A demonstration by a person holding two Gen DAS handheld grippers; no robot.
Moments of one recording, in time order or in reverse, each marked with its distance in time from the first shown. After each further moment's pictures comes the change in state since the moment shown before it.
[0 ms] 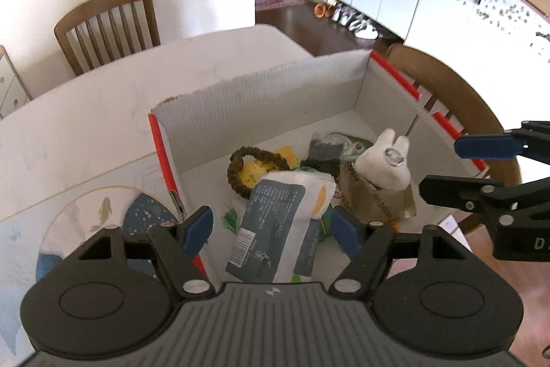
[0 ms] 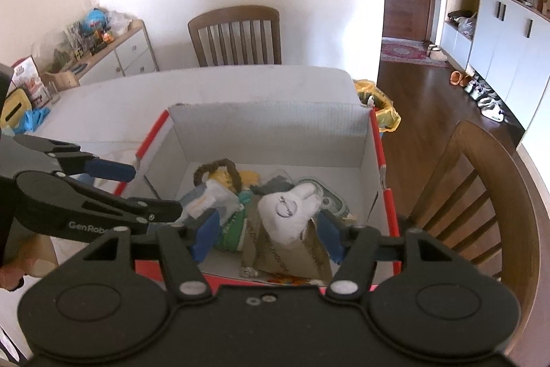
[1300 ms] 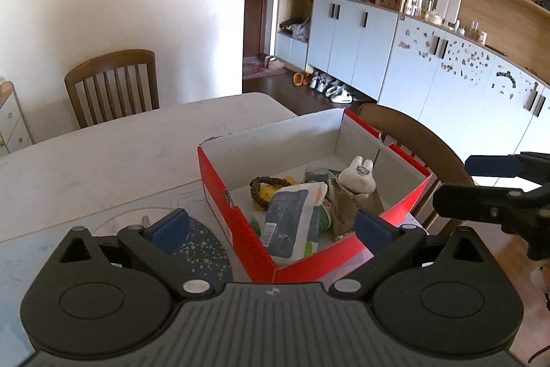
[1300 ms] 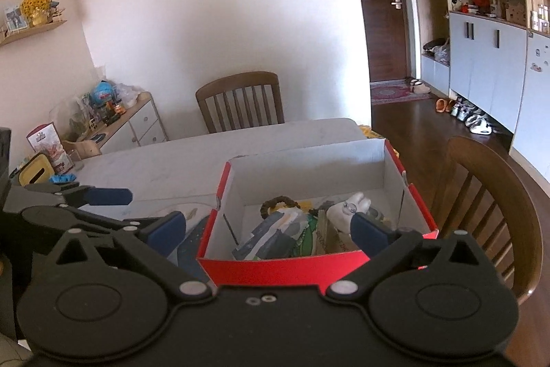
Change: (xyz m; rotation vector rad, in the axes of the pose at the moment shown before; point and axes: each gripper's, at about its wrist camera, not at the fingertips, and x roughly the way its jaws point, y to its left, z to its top) left arm -0.103 0.044 -0.062 0.027 -0.264 -0.071; right arm -0.080 0.079 -0.042 0.138 -0.246 -0.023
